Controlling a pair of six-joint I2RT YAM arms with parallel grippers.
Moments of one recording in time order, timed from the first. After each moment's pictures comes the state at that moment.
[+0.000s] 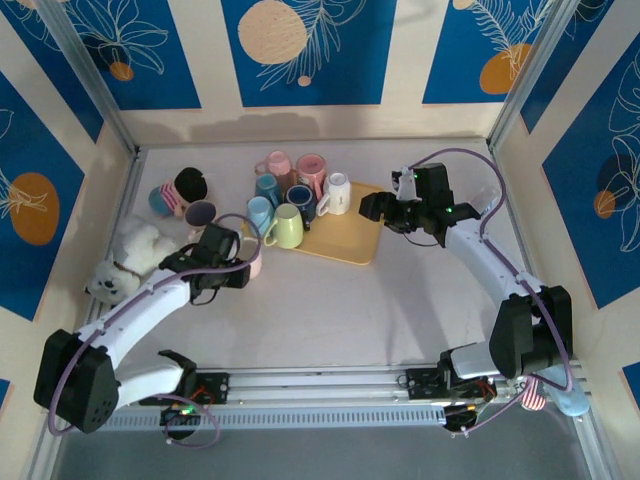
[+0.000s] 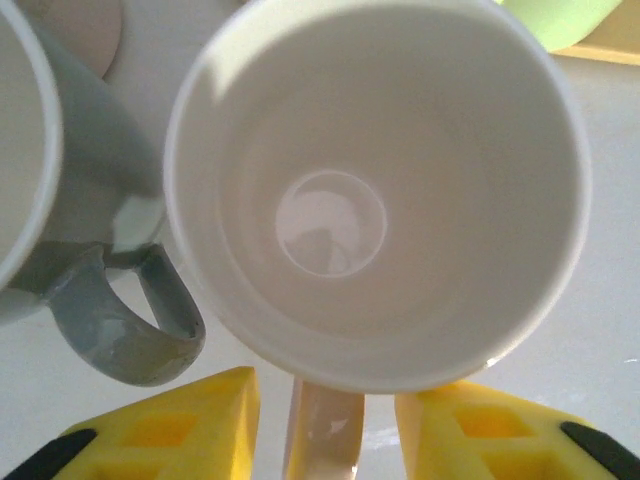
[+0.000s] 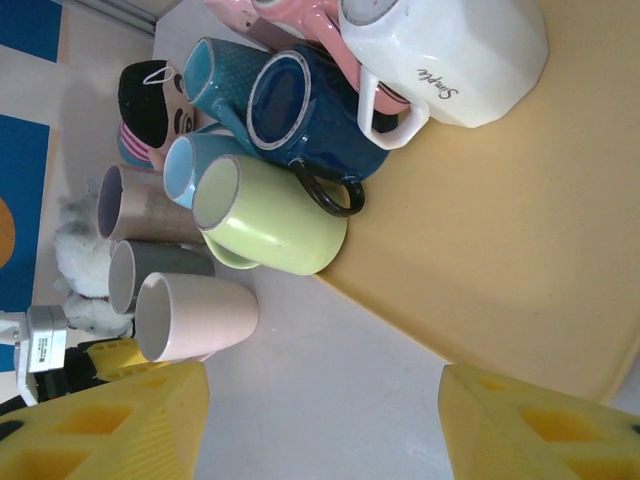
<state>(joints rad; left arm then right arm) -0.46 1.14 0.73 -0.63 -0.08 -0.28 0.24 1.39 1.06 -0.44 -0.55 0.58</state>
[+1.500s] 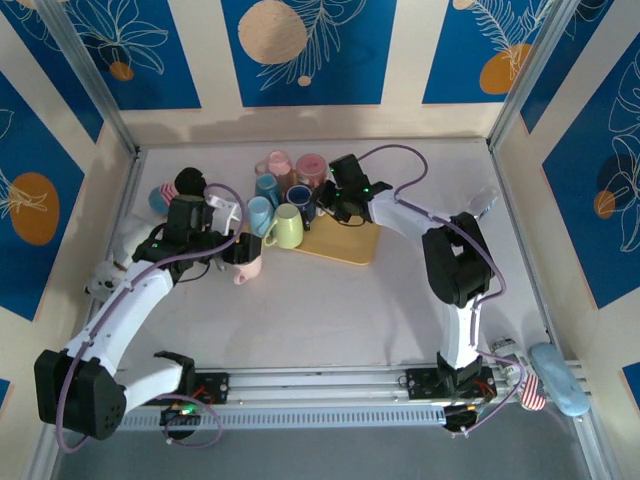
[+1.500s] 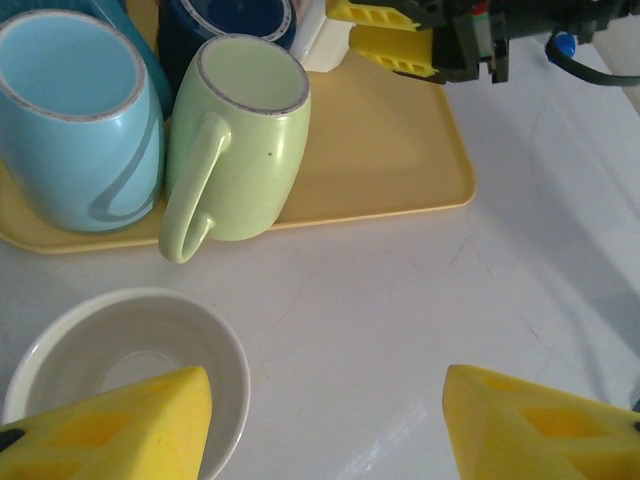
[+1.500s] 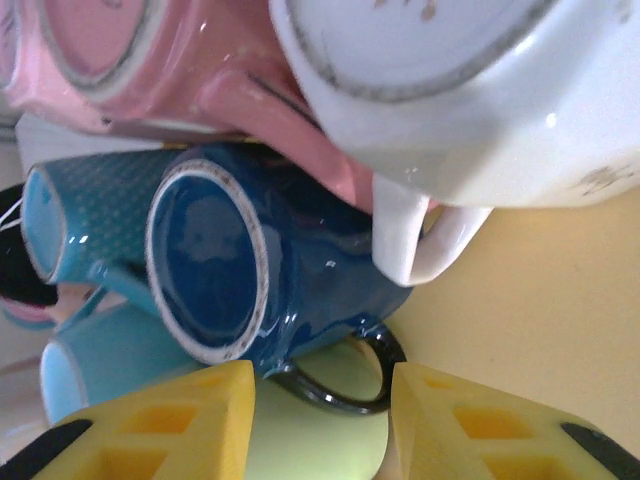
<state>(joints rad) -0.26 1.12 0.89 -0.55 0.48 -0.09 0.54 1.97 1.47 -0.33 -0.12 1.00</state>
